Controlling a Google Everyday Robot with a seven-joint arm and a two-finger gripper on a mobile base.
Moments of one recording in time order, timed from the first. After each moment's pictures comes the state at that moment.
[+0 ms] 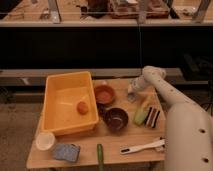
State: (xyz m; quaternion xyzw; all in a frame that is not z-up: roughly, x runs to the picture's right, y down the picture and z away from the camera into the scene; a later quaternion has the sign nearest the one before) arm 0.195 0.020 0.979 -0.02 -0.26 -0.65 0.72
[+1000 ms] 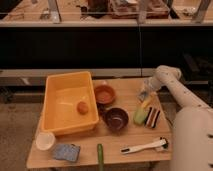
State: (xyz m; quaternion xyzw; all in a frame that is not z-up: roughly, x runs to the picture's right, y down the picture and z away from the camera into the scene) arm 0.276 0.004 0.988 -0.05 -0.21 -0.61 0.76
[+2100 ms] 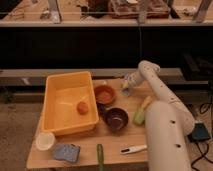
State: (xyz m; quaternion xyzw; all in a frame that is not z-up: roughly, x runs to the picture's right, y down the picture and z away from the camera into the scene) arm 0.159 -0.007 1.013 0.01 -0.29 -0.66 0.69
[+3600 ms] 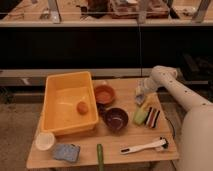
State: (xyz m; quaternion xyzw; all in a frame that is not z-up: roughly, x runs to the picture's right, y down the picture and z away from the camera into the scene) arm 0.247 0.025 0.944 -0.06 -0.24 -0.63 0.74
